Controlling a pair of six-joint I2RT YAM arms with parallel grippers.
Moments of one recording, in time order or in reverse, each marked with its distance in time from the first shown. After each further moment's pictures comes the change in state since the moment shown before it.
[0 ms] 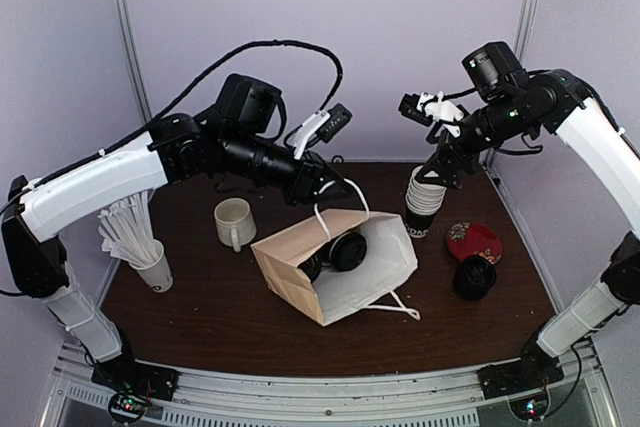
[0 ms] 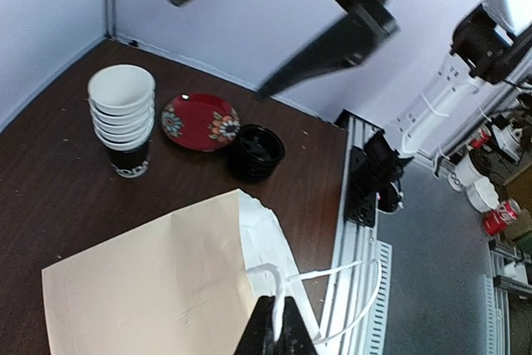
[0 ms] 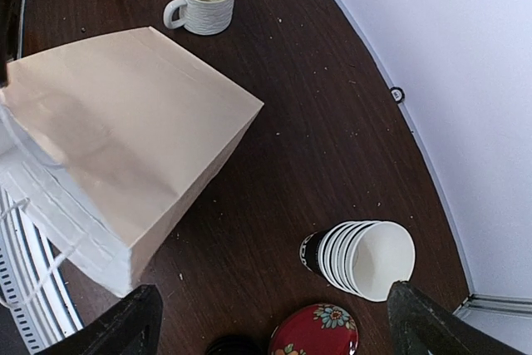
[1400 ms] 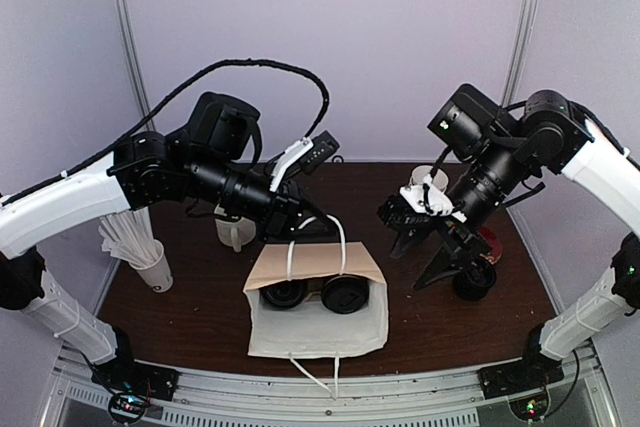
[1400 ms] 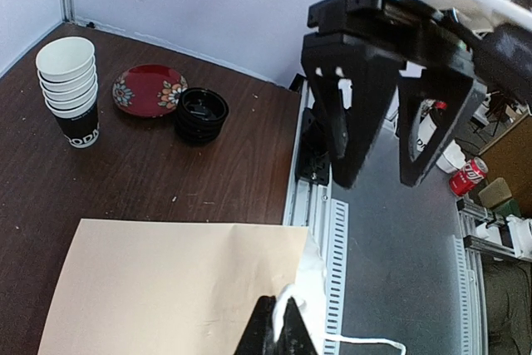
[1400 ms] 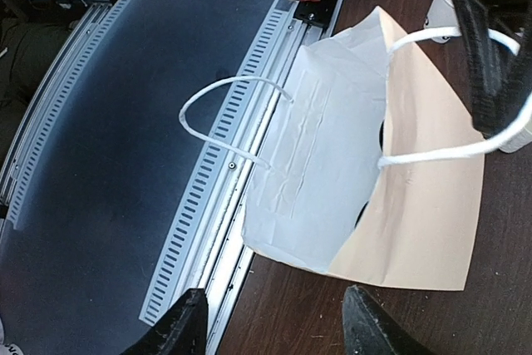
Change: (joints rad) left arm -0.111 -0.179 -0.169 -0.052 0.014 -0.014; right arm 0.389 -0.063 -0.101 -0.222 -0.414 -0.192
